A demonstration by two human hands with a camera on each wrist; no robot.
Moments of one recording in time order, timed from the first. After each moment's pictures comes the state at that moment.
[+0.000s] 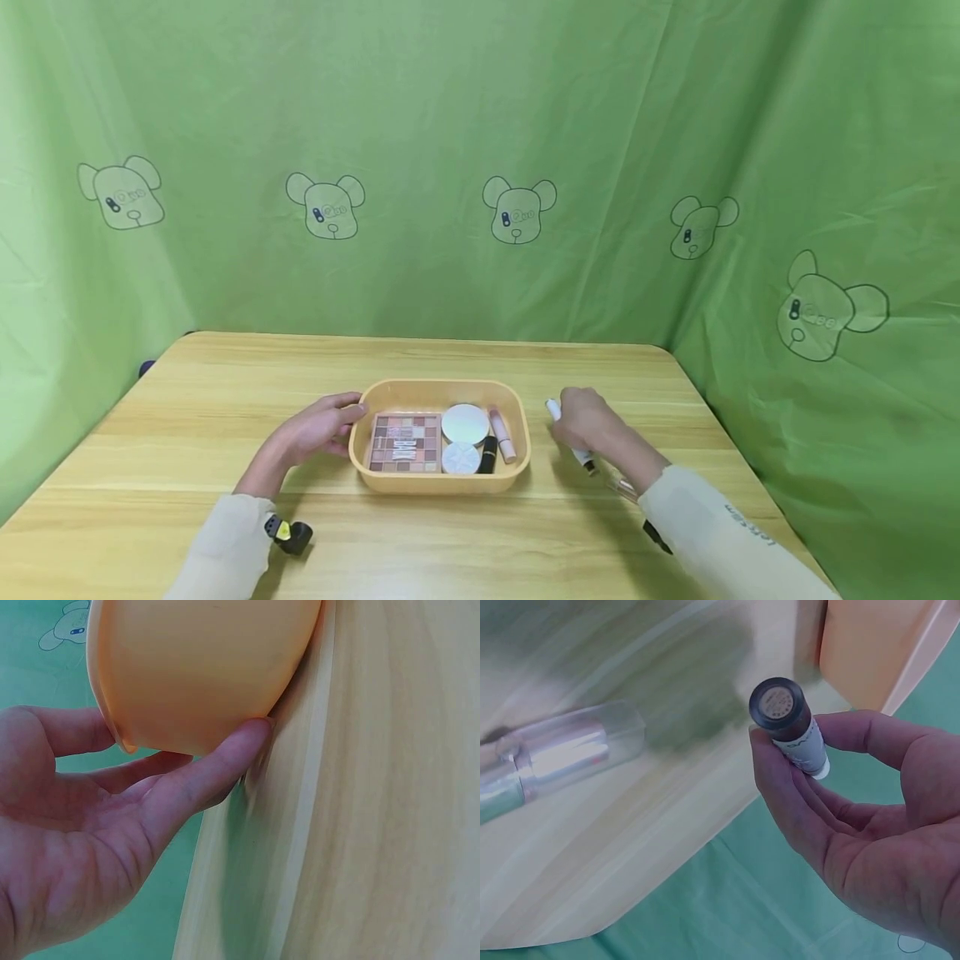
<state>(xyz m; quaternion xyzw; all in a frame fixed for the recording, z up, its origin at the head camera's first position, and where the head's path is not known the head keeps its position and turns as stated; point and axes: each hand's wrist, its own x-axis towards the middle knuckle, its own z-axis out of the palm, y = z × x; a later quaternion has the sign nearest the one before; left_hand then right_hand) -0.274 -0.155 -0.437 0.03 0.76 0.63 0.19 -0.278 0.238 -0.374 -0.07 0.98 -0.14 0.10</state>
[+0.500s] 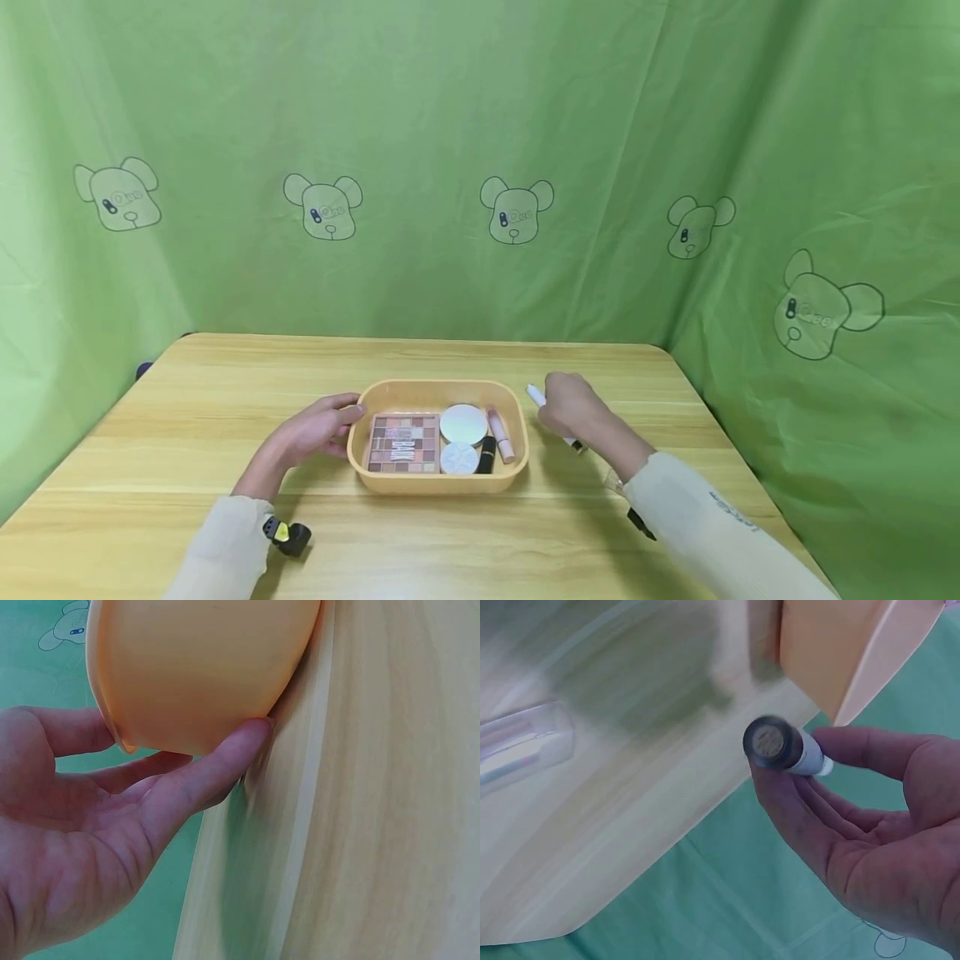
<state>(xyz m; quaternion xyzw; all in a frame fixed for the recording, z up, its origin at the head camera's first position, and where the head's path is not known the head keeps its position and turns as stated) -0.274 -0.154 -0.437 0.03 0.75 0.63 0.19 -0.281 0.220 -0.357 -0.10 0.98 -0.14 0.06</state>
